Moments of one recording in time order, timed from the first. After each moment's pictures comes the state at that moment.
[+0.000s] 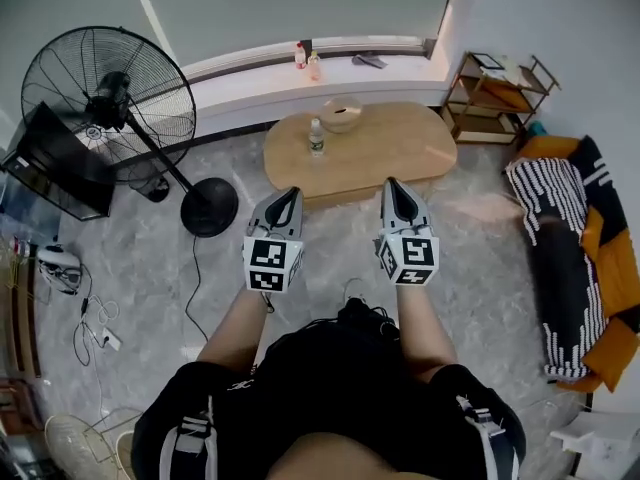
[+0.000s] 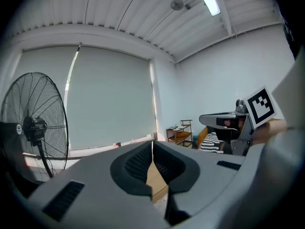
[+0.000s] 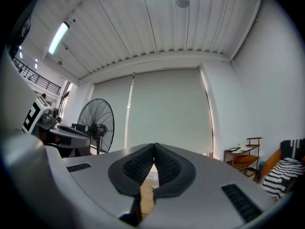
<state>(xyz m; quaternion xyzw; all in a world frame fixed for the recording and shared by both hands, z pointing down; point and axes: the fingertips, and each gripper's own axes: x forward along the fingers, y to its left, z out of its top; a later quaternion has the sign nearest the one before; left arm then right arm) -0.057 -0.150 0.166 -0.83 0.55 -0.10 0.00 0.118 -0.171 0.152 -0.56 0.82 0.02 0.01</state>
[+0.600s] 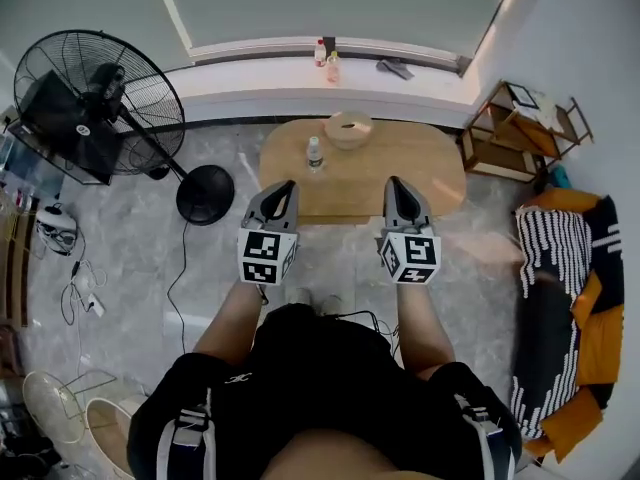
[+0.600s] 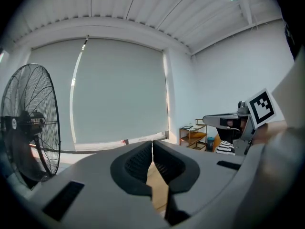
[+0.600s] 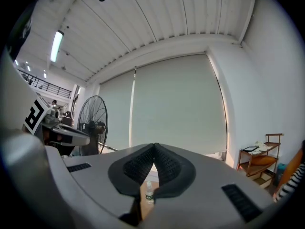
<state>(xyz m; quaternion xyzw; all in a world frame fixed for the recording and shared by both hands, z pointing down) -0.004 -0.338 0.163 -0.78 0.61 -0.11 -0.04 0.180 -0.386 0.152 -0.49 0.87 -0.01 -0.01</state>
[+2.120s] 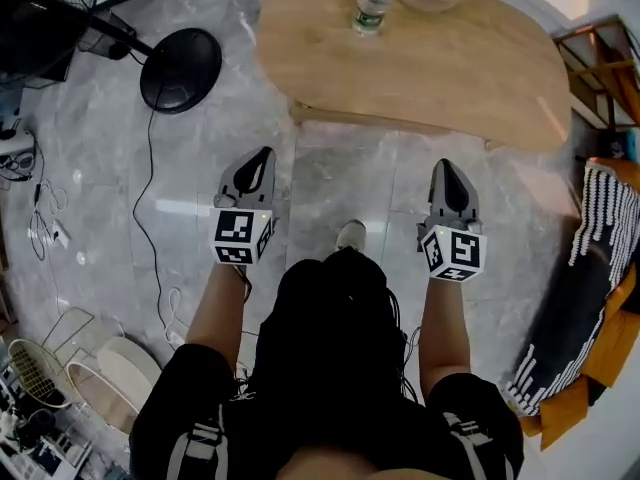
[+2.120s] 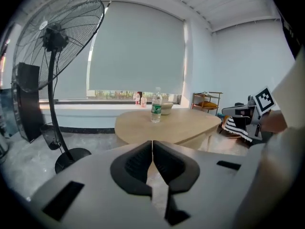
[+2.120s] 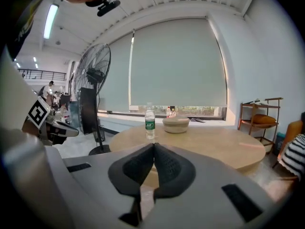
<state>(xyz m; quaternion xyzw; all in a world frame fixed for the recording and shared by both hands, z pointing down) -0.165 -0.350 0.700 -0.74 0.63 -0.15 -0.17 0.126 -0.428 0.667 -0.49 0.86 -0.08 -0.14</state>
